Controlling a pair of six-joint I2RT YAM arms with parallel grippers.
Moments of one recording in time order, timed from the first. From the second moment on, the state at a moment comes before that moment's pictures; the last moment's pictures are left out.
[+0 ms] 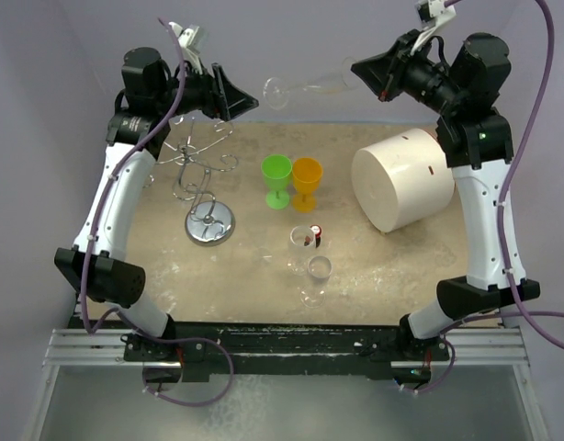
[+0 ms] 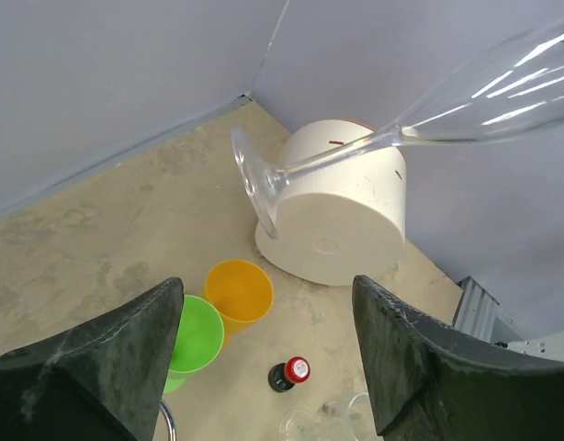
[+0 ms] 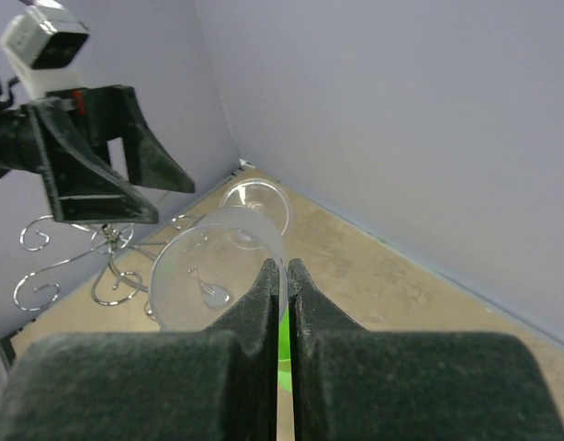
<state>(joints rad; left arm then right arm) -0.19 1.62 1.92 -0.39 0.76 -0.34 0.20 1.54 2.15 -0.53 -0.54 0.16</state>
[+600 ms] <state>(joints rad) -0.24 1.66 1.85 -0.22 0.83 -0.52 0.20 1.54 2.13 -0.48 -0.67 0.21</state>
